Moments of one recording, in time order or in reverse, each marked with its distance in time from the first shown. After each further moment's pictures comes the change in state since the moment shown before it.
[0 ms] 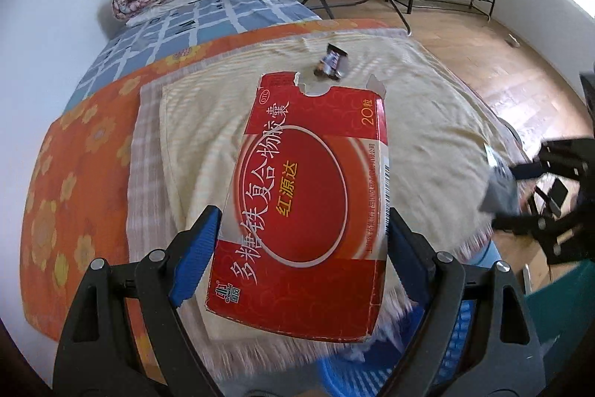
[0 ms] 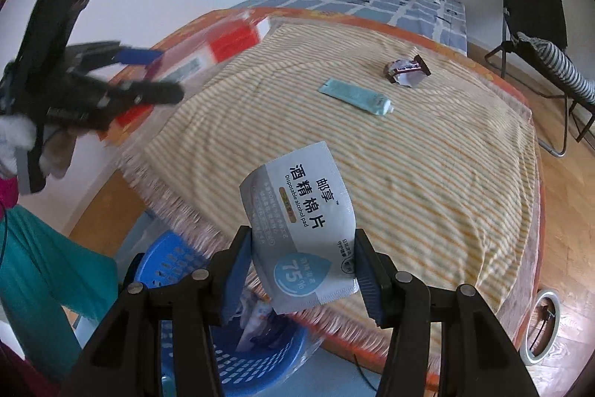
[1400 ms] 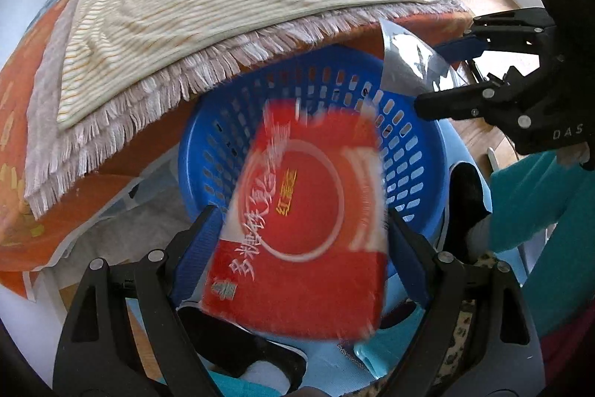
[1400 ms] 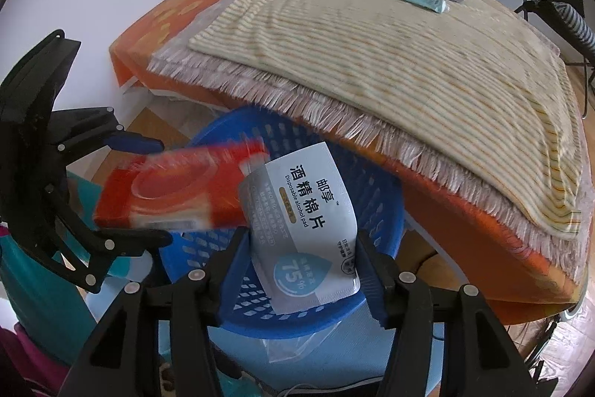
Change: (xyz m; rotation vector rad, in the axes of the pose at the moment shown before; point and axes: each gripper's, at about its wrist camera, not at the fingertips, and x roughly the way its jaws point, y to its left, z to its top) left arm 0.012 -0.101 -0.179 0.103 0.267 -0.173; right arm 0.037 0.065 -0.105 0.002 0.152 0.067
